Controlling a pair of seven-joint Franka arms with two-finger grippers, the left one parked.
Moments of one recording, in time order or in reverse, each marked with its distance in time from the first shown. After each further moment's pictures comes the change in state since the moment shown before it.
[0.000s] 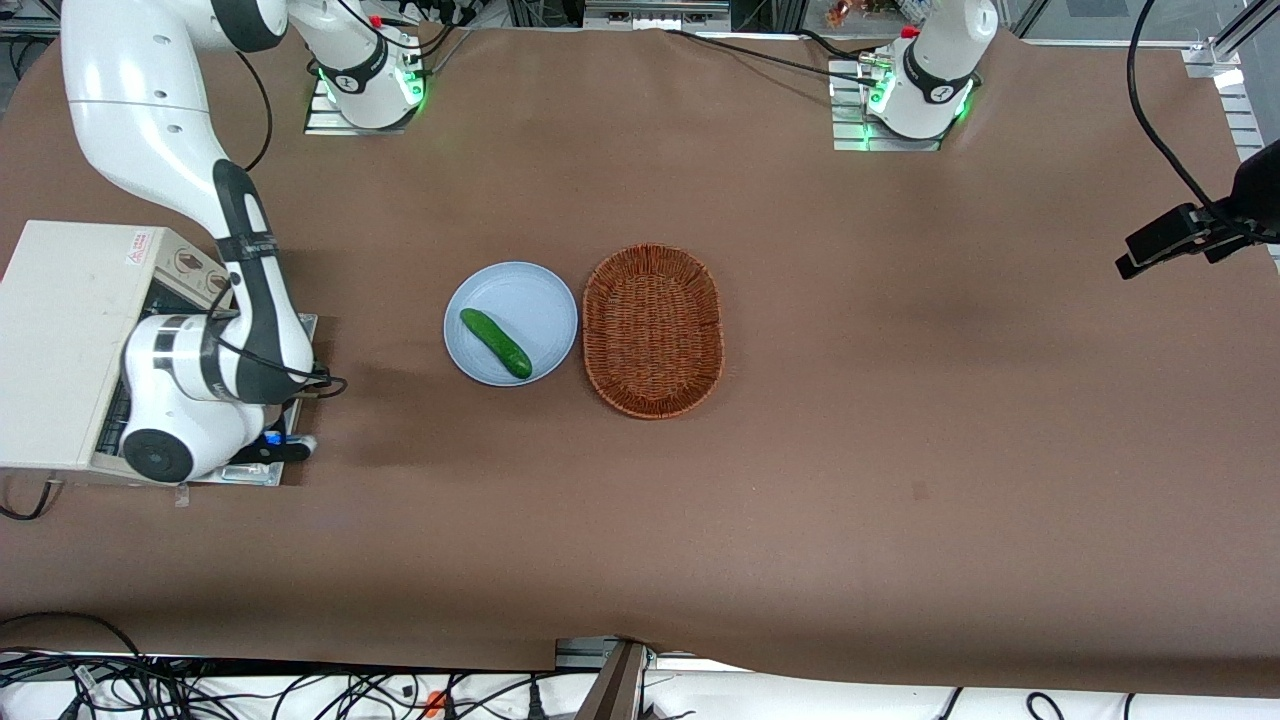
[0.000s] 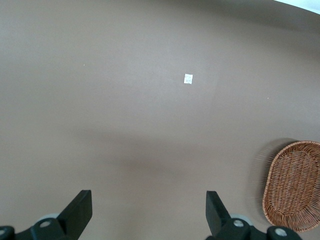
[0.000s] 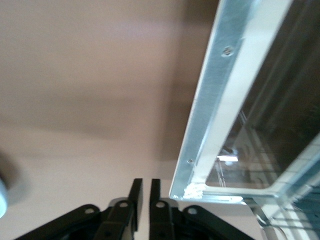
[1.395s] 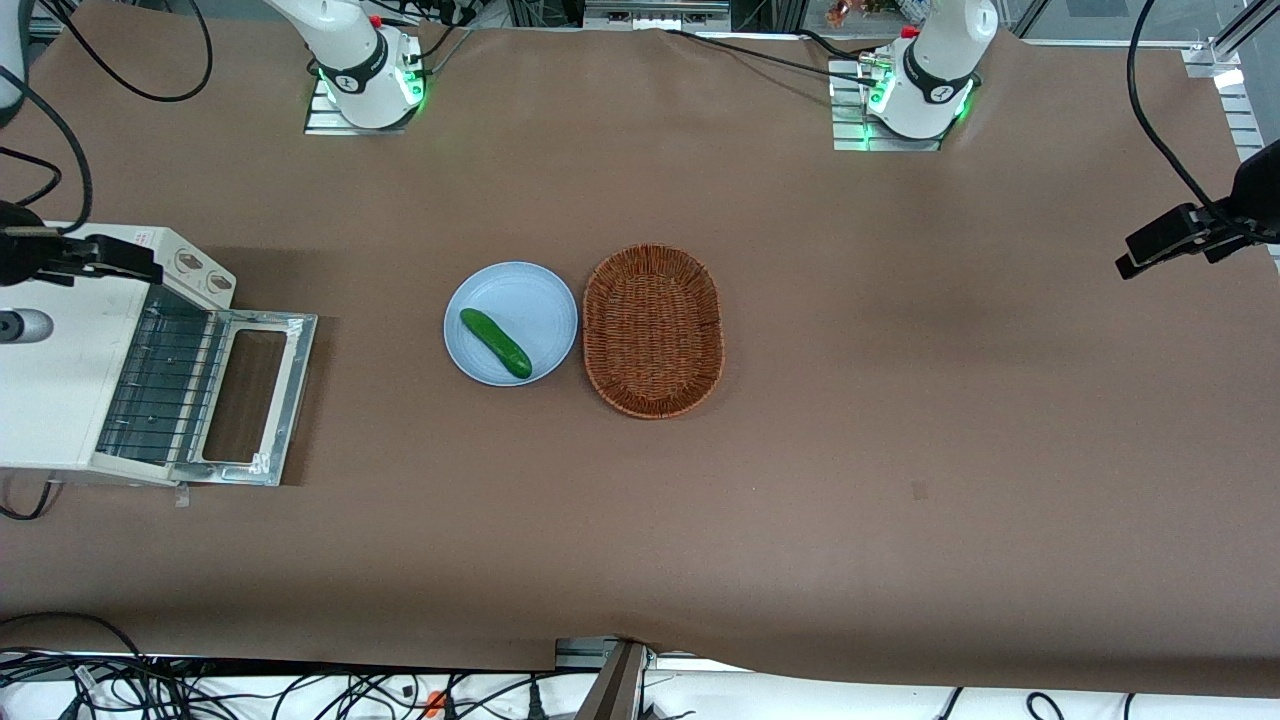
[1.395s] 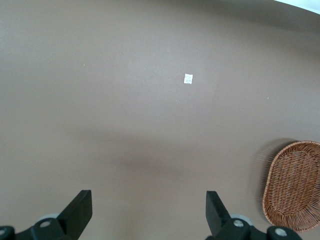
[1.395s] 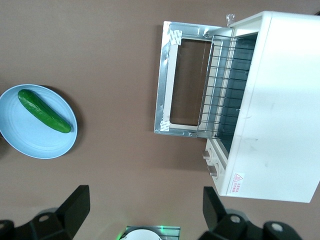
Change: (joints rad) arm -0.011 -0.498 -0.056 0.055 0.000 -0.199 -0.064
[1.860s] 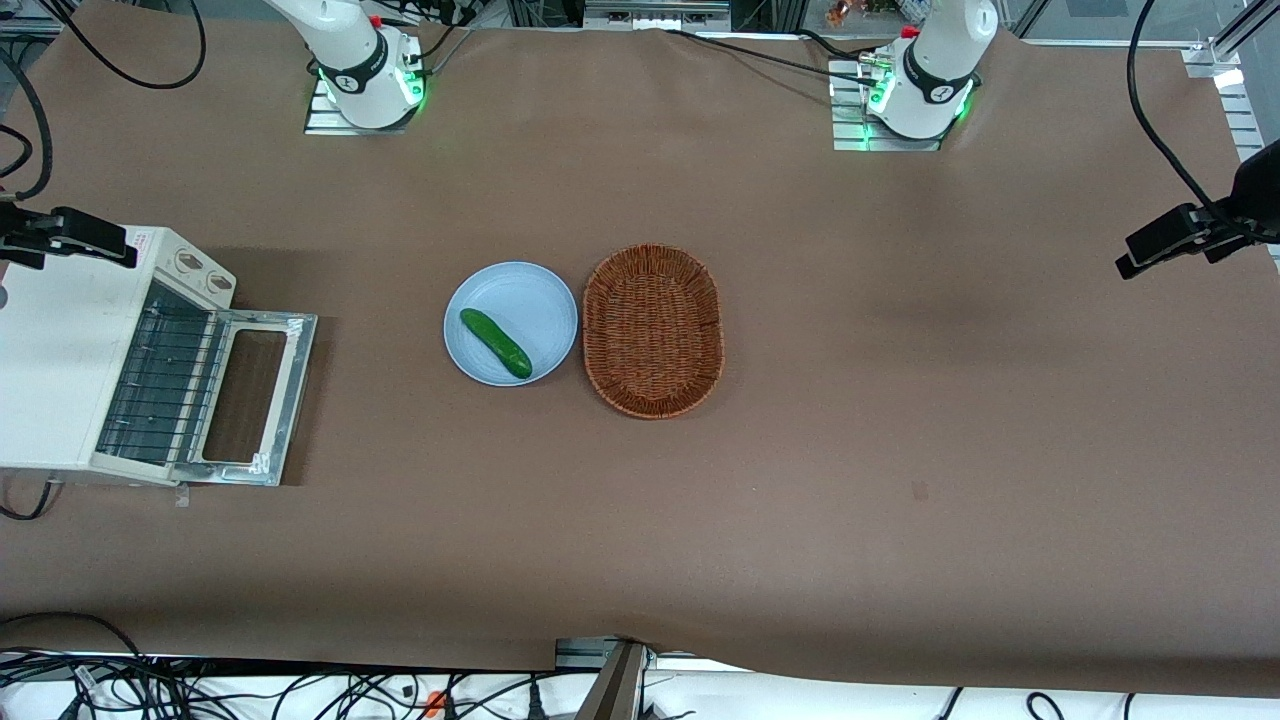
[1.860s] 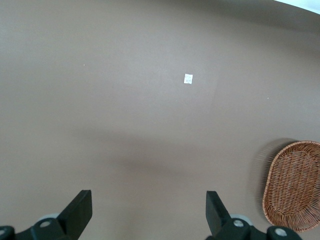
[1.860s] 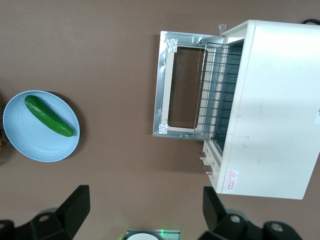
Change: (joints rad) arm -0.012 -0.051 0.000 -0.013 0.000 0.012 0.000
